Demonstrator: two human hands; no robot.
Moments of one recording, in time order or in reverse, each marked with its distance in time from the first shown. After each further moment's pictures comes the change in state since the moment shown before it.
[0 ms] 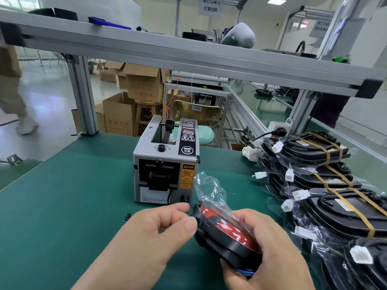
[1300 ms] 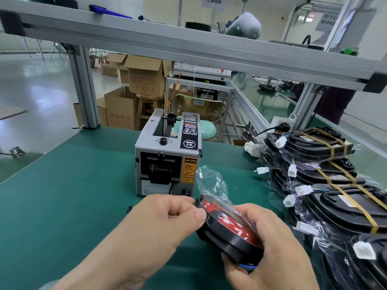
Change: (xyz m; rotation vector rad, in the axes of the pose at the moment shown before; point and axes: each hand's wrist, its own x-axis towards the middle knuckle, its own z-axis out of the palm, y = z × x) left_hand 0.005 0.007 0.007 -0.096 -0.005 -0.052; right_hand -0.002 -0.001 0.003 -0.039 0.021 -0.004
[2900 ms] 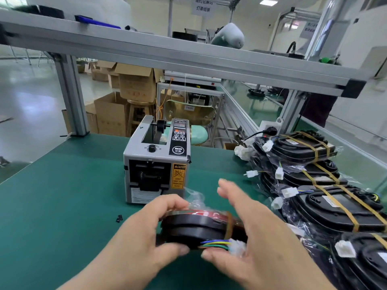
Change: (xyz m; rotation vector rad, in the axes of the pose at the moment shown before) left_hand 0.025 -0.046 -0.004 0.247 -0.007 0.288; right_hand 0.031 -0.004 -0.027 -0.047 -0.402 -0.019
